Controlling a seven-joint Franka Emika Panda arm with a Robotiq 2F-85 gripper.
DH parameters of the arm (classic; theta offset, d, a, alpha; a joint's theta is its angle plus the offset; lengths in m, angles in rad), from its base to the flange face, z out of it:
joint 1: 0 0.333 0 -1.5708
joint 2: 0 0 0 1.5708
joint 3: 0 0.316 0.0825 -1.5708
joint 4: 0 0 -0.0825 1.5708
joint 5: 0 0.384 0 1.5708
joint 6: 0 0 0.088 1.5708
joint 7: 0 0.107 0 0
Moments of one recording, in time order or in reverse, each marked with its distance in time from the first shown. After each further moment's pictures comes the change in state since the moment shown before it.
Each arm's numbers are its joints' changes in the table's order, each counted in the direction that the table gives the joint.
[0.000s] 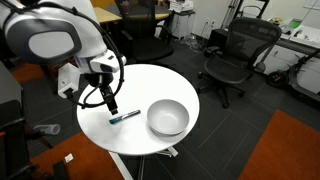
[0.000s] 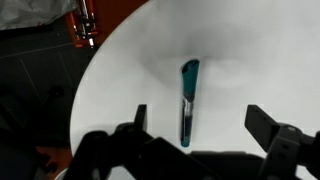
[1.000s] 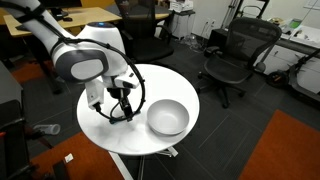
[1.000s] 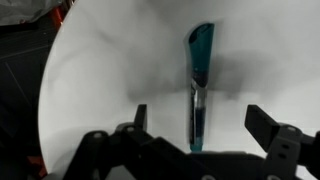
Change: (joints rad) arm 0.000 0.263 -0.015 -0.192 0.113 0.070 -0.058
